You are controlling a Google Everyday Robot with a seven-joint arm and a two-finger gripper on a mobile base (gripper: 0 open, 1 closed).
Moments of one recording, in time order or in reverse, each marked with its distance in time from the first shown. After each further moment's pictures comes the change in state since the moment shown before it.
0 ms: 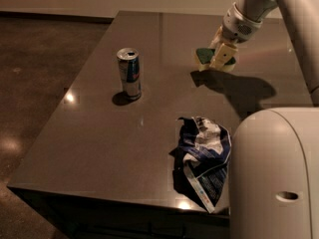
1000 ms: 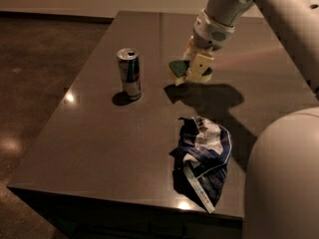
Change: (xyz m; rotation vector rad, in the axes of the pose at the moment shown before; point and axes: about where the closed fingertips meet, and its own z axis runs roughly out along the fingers) arm -0.074 0.069 0.018 -0.133 0.002 -0.145
